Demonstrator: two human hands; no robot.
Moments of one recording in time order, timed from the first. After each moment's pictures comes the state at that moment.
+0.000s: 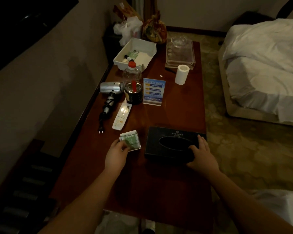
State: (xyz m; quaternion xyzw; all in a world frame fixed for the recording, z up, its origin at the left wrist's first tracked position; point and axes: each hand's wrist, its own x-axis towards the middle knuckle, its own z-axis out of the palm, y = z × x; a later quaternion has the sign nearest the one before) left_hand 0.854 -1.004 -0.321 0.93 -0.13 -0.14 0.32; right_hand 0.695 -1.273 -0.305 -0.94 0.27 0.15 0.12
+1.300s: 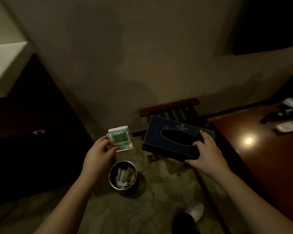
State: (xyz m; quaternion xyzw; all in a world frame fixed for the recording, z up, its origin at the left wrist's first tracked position) left_hand 0.308 -0.525 -0.178 0.86 0.34 0.15 0.34; right_hand 0.511 -0.811 -0.202 -0.93 -0.31 0.09 0.15
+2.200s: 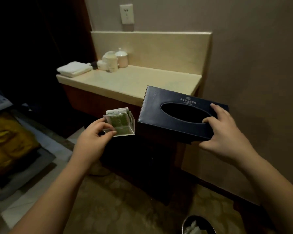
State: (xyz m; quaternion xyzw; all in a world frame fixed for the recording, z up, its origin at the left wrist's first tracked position) left_hand -0.002 -0.303 -0.038 0.70 0.56 0.39 0.20; right_hand 0.343 -0.370 -0.019 -0.69 -0.69 0.05 0.22
